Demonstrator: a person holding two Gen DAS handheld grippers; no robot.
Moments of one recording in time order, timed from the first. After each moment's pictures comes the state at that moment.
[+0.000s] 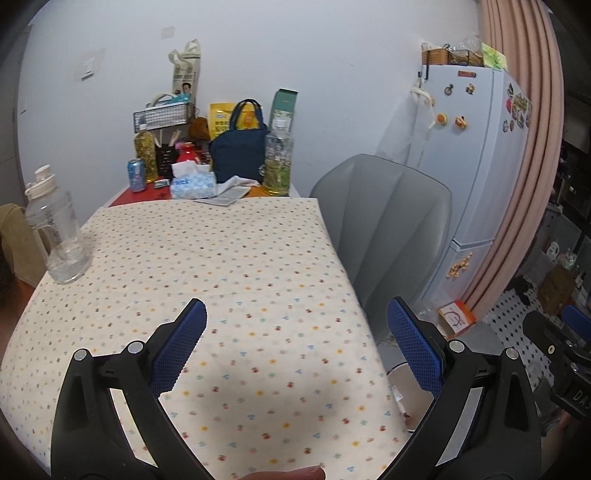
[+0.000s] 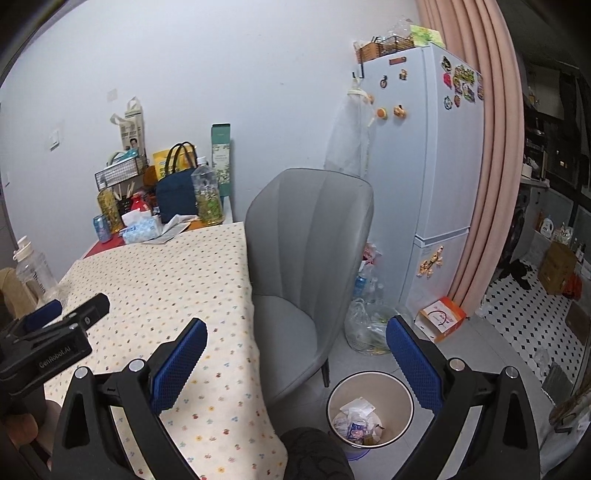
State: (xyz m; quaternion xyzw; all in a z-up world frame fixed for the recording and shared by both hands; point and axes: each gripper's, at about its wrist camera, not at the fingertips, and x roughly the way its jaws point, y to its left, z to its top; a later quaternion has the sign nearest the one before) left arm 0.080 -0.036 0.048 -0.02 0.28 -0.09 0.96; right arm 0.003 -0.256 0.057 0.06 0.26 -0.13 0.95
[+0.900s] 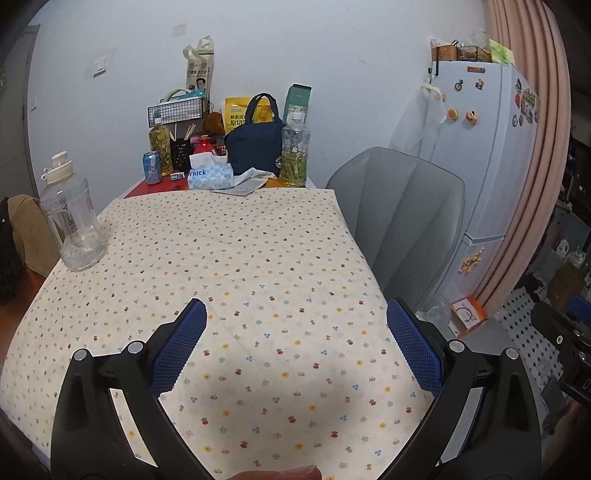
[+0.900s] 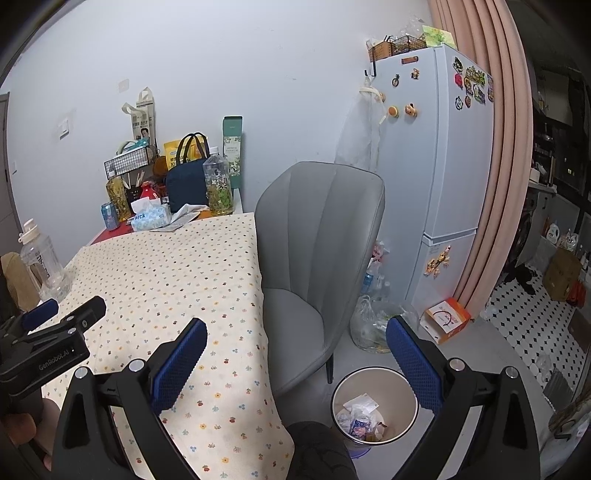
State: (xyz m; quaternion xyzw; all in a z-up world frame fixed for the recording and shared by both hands) left arm 0.068 -0.019 0.029 -0.01 0.28 -0.08 0.96; right arm -0.001 -0.247 0.042 0.04 0.27 -0.11 0.96
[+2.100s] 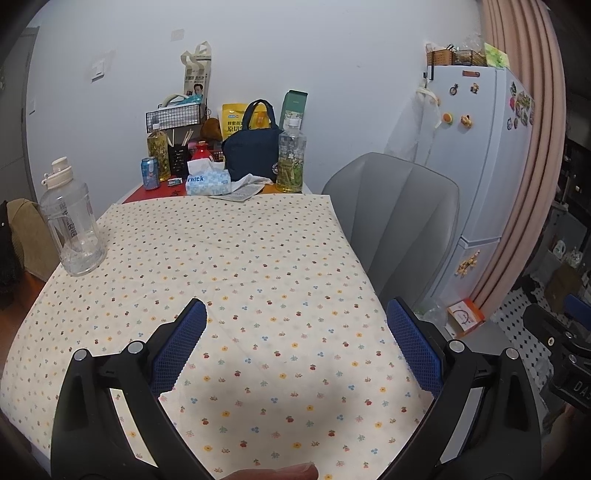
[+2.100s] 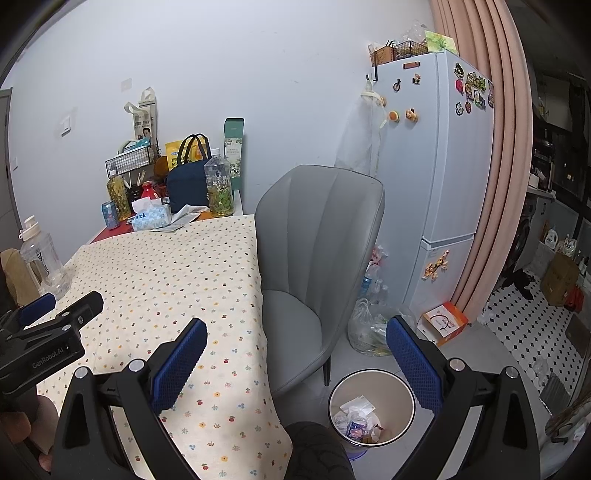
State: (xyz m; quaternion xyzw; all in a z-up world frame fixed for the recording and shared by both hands) left arm 0.061 -0.023 0.036 -0.01 0.27 -0.08 0.96; right arm -0.006 -0.242 0.044 0.04 0.26 -0.11 0.96
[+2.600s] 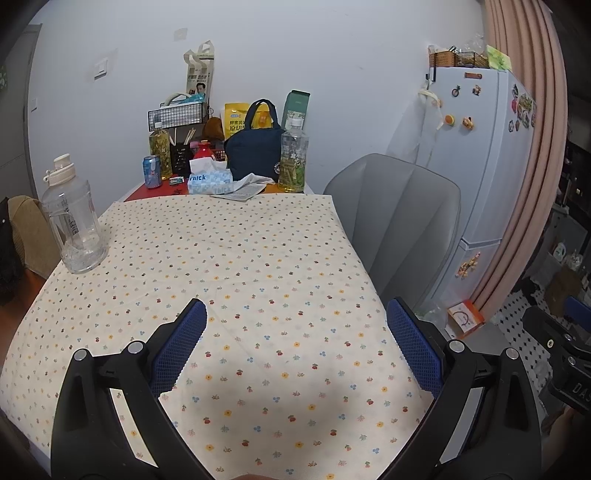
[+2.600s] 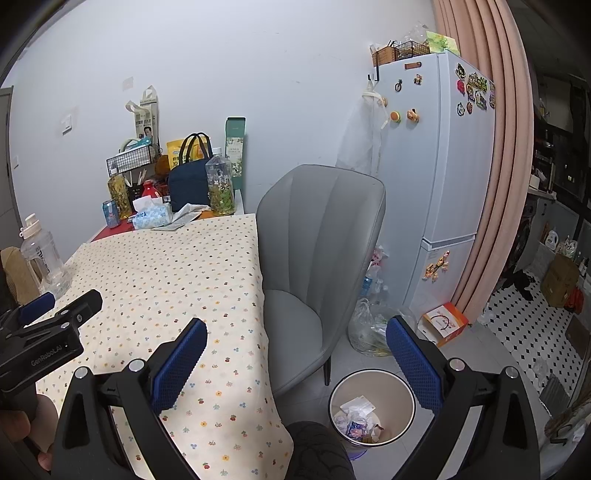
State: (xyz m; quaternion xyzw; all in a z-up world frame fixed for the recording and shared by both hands) left arm 0.059 -0.018 0.038 -0.01 0.27 -0.08 0.96; right arm -0.006 -0.240 0.046 0.04 0.27 -0.11 0.96
